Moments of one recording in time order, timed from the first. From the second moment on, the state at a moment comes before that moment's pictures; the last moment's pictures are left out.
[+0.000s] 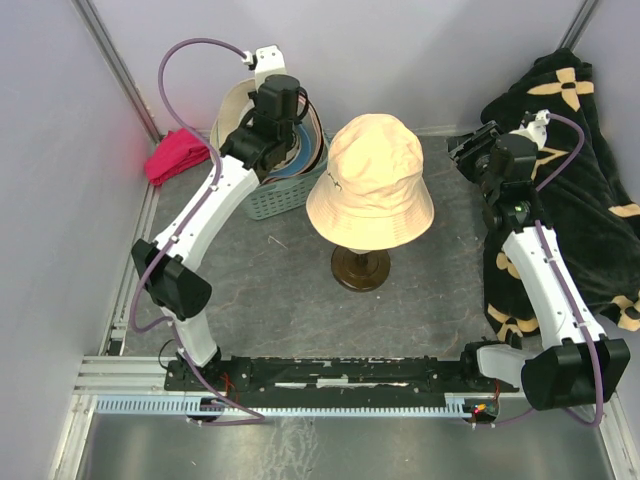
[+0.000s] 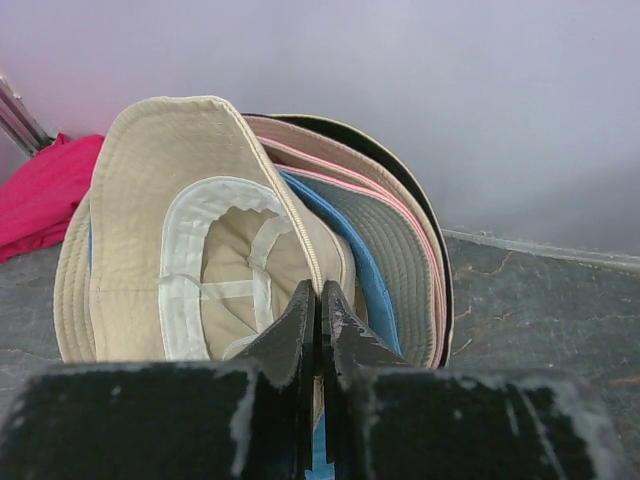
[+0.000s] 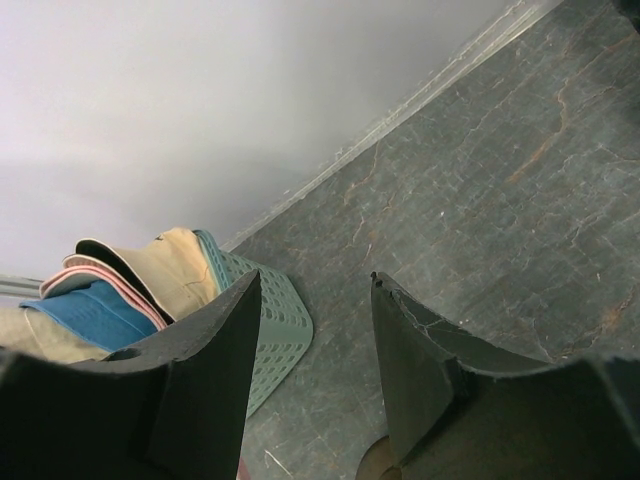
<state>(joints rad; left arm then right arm) -0.55 1.80 1.98 -0.45 -0.71 -0.29 0.10 1.20 1.17 -0.18 0.13 0.81</state>
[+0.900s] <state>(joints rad) -0.53 1.71 2.06 -0.35 -0.73 -0.29 0.10 1.18 1.22 -0.18 0.12 0.79</state>
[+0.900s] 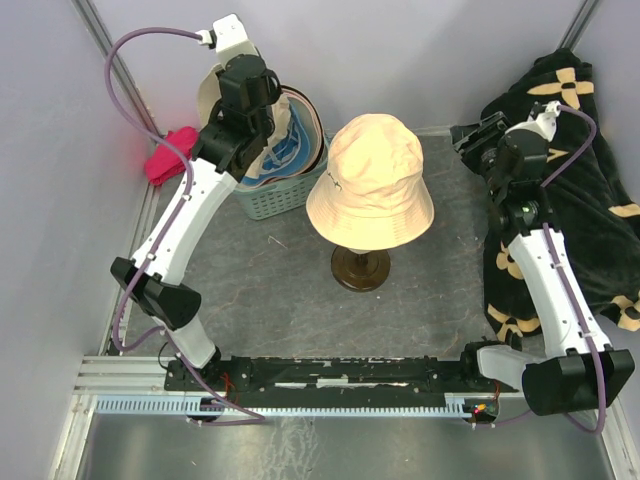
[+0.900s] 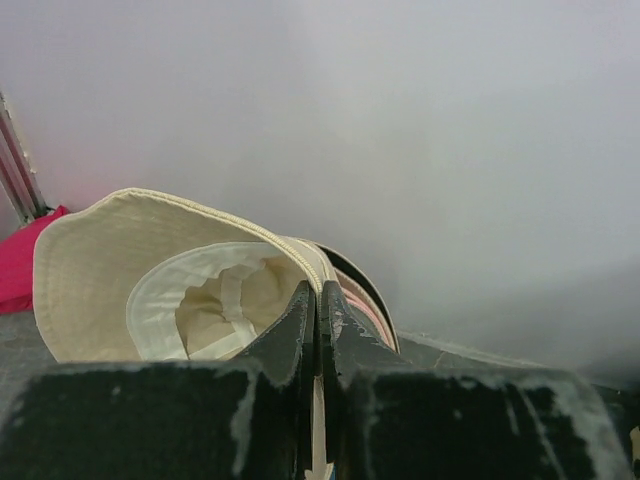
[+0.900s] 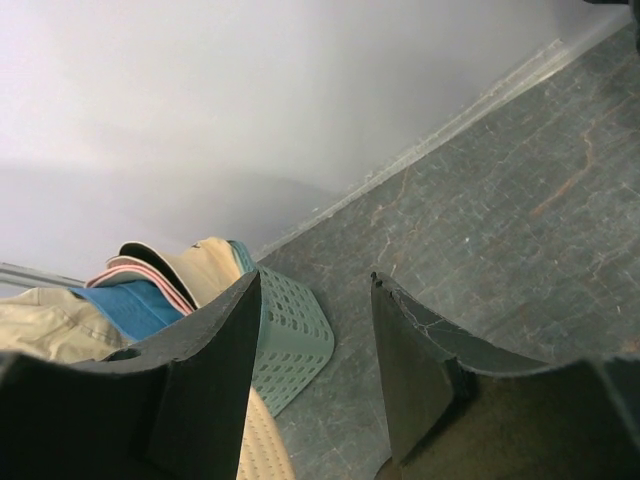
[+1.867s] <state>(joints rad) -0.53 1.76 2.28 -0.12 -0.73 -0.31 0.29 1.26 1.72 -0.17 -0.19 0.66</state>
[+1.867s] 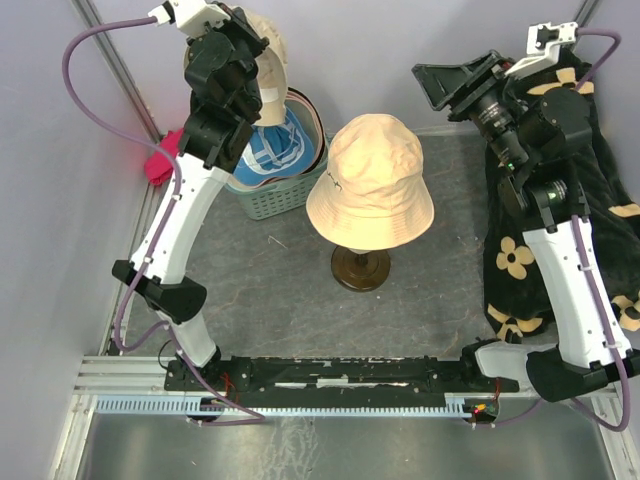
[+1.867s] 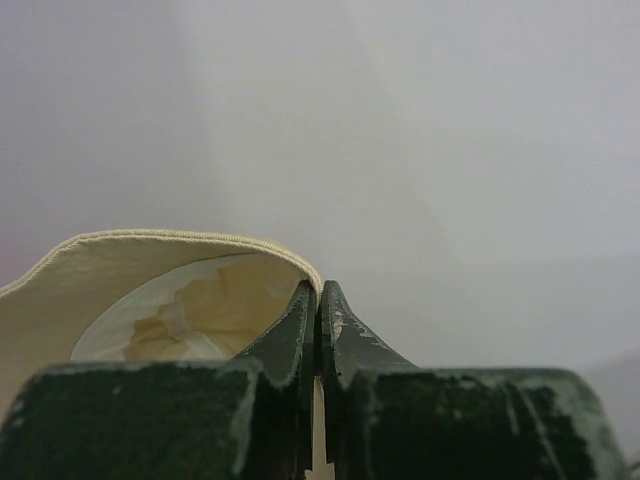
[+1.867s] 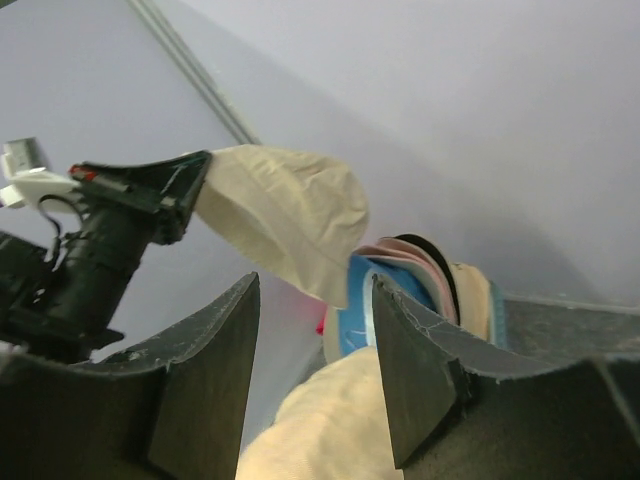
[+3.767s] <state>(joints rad) -0.62 2.00 2.42 0.35 -0.33 -0.56 0.41 1.63 1.78 0.26 -0.16 1.69</state>
